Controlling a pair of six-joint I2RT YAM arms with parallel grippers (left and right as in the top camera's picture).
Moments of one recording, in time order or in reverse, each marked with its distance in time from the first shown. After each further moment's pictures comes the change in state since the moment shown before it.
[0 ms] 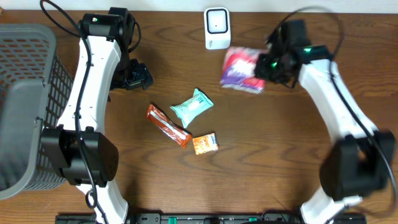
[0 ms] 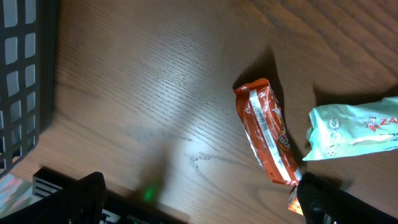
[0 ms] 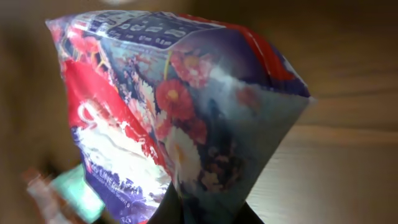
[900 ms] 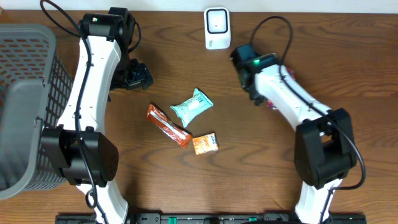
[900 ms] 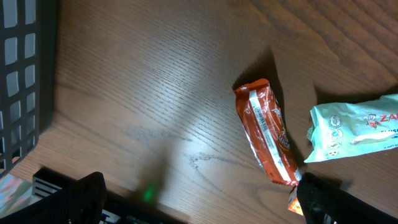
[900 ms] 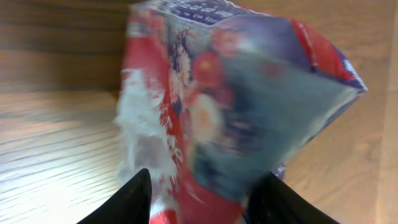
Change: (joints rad) left arm 0.000 0.000 0.000 0.002 0.000 0.000; right arm 0.259 0.192 -0.025 -0.193 0.813 0.089
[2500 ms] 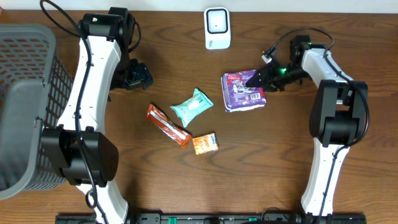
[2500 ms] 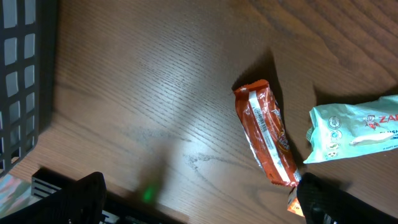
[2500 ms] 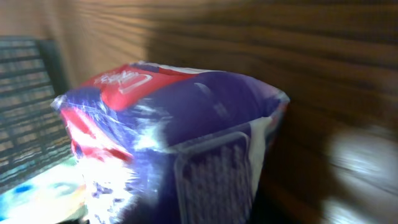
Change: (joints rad) left arm 0.000 0.000 0.000 0.002 0.000 -0.003; right arm -0.460 0.390 0.267 0.013 -1.514 -0.480
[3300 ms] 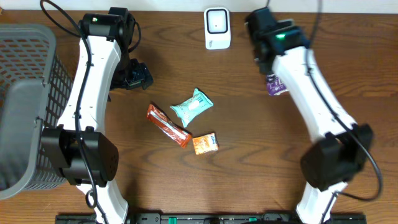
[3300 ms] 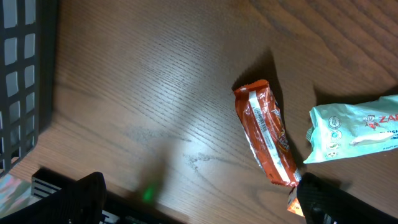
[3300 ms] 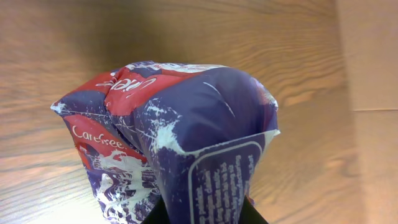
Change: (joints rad) left arm 0.000 0.000 0.000 0.000 0.000 0.000; right arm 0.391 -0.417 0.066 -0.196 1.563 0.425
